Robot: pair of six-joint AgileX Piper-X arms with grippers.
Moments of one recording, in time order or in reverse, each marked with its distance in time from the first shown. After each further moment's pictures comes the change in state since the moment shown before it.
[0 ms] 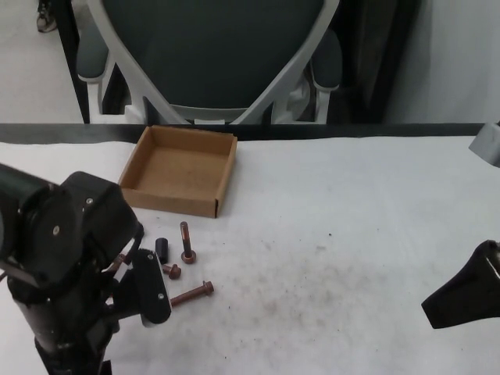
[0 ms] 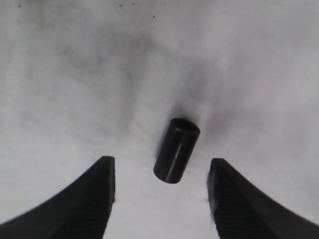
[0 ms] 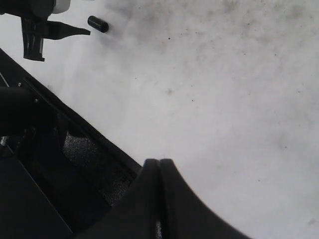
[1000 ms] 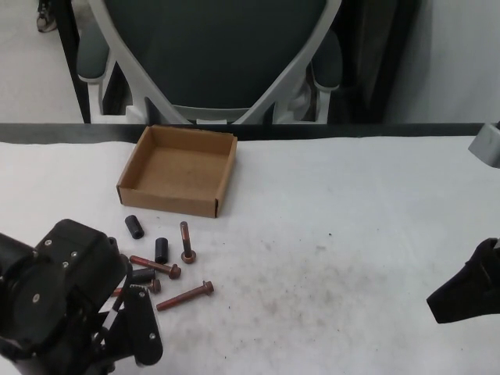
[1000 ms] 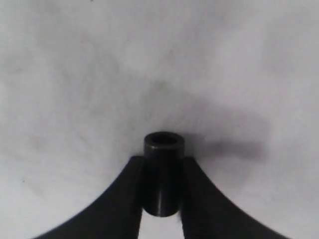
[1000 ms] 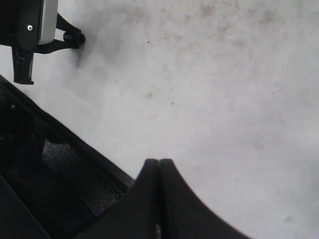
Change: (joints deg) left arm -0.3 -1.5 10.9 -11.8 2.7 -2.6; right arm 0.0 0.0 0.0 -0.5 4.0 -1.0
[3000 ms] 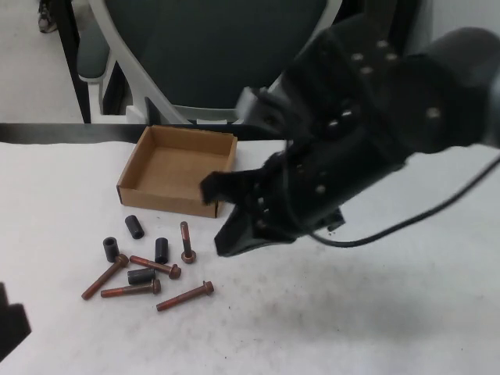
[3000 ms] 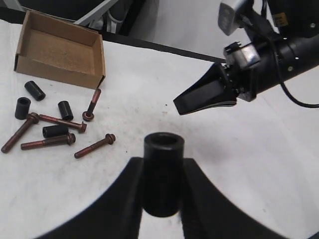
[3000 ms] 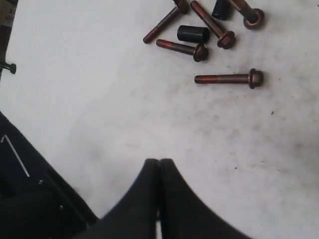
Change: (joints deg) left arm 0.2 -79.3 8.2 3.8 8.5 -70.6; right arm 17.8 32.5 -20.0 -22.7 3.0 25.0
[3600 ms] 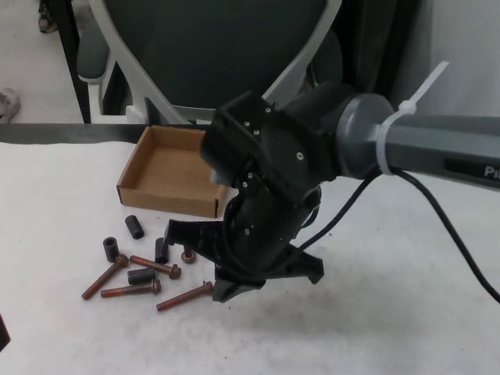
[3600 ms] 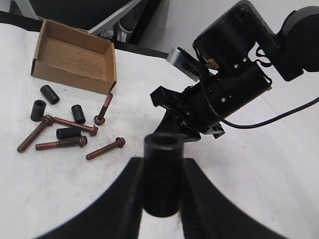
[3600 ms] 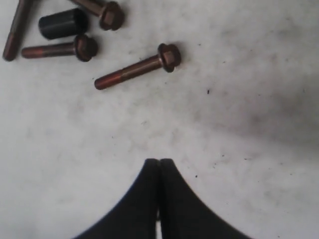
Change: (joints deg) left arm 0.0 -2.9 0.3 1.2 -2.5 -0.2; right arm 4.5 15.5 -8.8 7.3 14.5 25.9
